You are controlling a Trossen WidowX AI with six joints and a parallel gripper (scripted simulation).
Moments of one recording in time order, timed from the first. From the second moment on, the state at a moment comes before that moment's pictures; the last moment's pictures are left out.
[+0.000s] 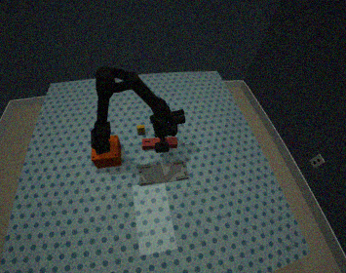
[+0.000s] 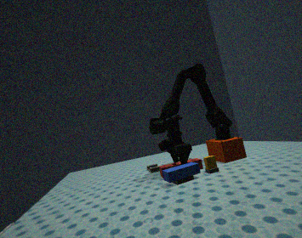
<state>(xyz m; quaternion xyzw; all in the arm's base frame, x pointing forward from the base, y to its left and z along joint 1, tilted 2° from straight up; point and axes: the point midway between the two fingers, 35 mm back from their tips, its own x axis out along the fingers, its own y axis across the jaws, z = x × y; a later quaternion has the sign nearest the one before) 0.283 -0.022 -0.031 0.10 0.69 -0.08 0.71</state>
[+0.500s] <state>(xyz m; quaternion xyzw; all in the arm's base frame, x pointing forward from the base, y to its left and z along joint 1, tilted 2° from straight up) 0.281 -0.021 -0.045 0.10 0.69 -0.08 0.71</state>
